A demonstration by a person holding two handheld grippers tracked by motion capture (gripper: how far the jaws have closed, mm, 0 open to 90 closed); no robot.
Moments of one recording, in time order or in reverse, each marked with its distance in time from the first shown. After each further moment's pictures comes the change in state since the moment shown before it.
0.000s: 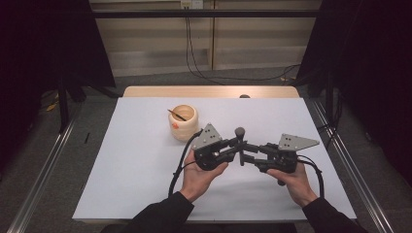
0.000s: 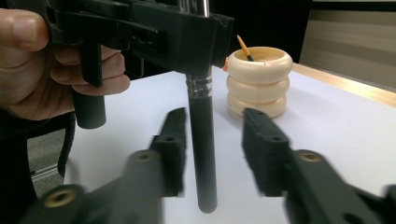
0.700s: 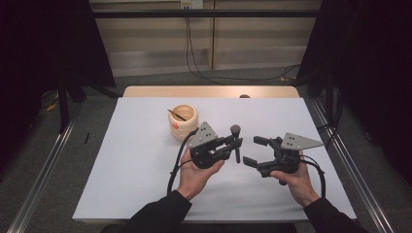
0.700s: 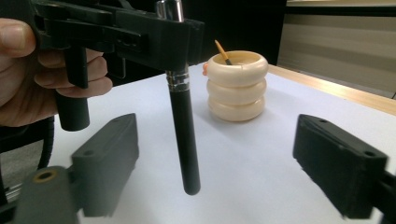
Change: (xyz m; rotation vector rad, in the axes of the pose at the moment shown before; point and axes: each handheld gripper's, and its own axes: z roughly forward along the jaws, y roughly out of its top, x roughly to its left) left arm 0.009 0.001 -0.007 -0.008 0.023 0.001; right arm -0.001 0.002 -0.006 -0.018 -0.088 0.026
